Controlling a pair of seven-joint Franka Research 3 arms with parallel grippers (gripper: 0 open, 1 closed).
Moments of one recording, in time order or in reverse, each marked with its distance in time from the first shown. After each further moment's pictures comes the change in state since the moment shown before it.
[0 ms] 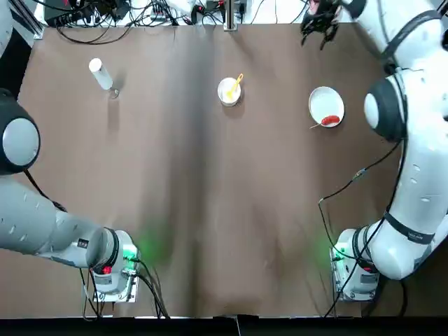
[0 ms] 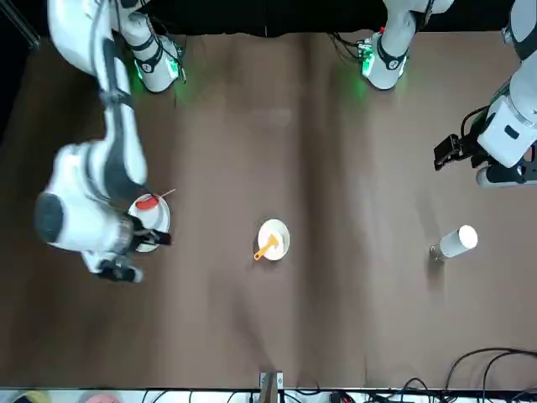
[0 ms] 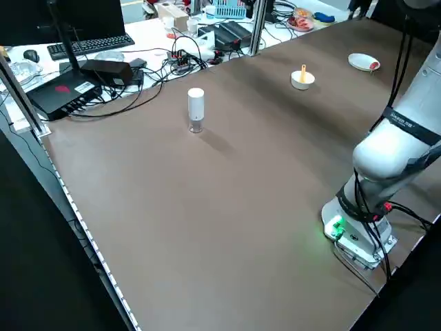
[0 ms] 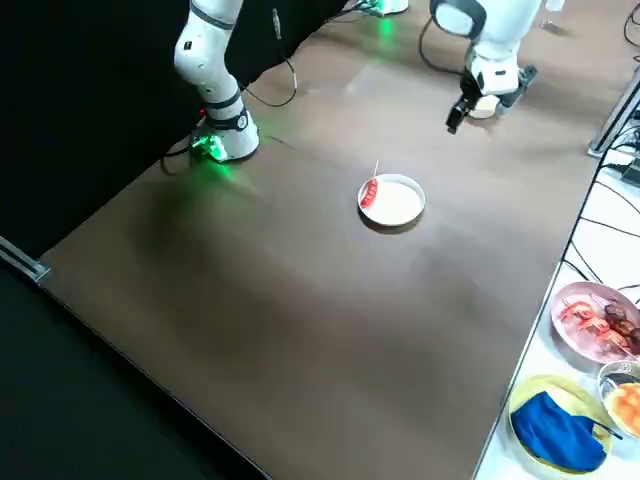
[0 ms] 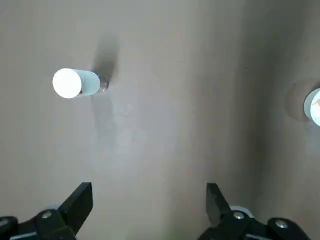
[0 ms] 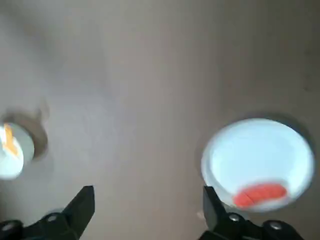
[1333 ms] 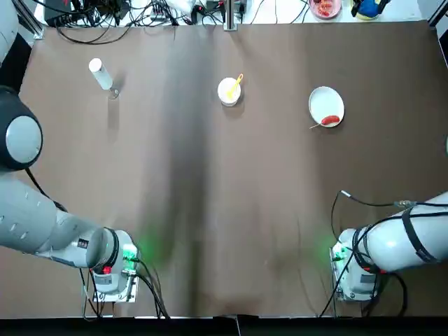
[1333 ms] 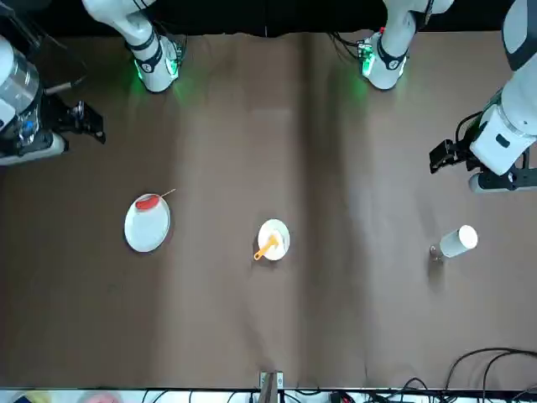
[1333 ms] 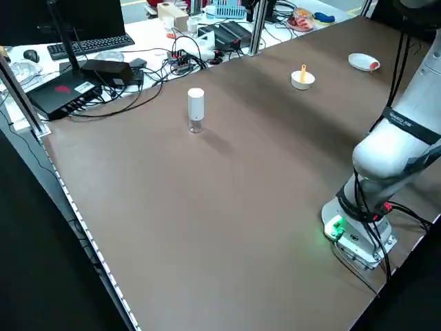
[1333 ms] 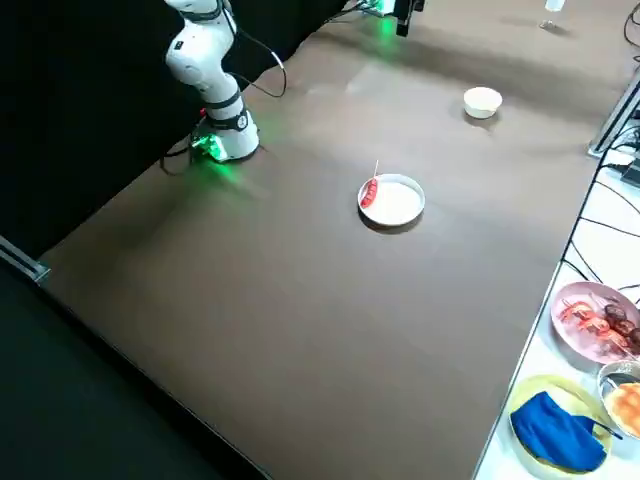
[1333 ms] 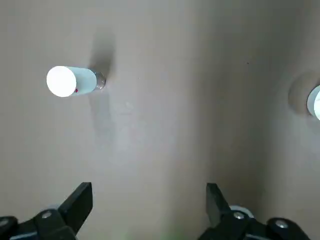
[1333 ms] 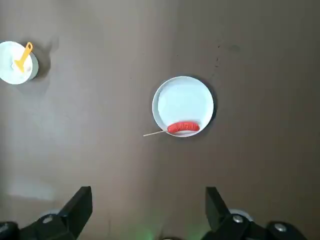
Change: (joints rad) left arm -0.005 0.019 -0.004 -0.003 0.000 0.000 0.000; right arm -0.274 -0.559 0.382 -0.139 -0.419 -0.242 -0.064
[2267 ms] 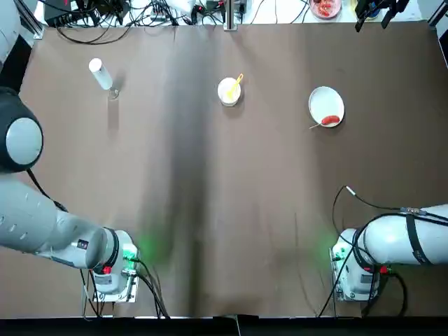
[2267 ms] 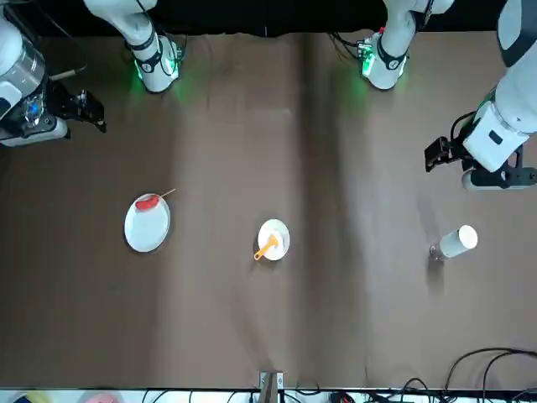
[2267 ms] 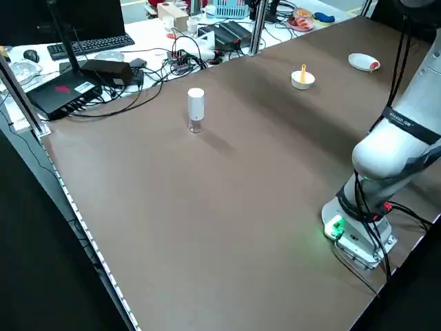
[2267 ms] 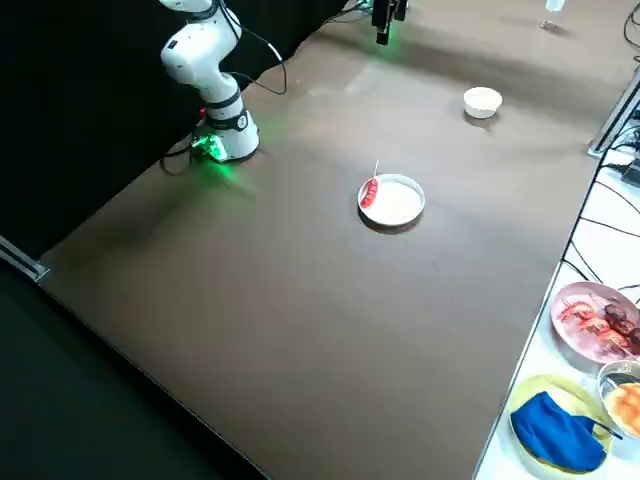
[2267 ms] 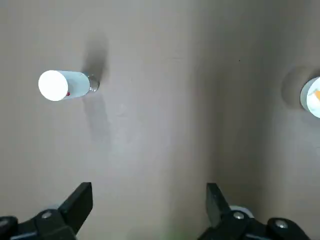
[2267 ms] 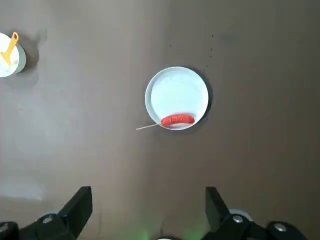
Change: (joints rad) left arm -0.015 -0.001 -0.007 0.005 -0.004 0.000 0.016; right arm -0.146 -0.117 0.130 -0.185 -0.016 0.078 0.001
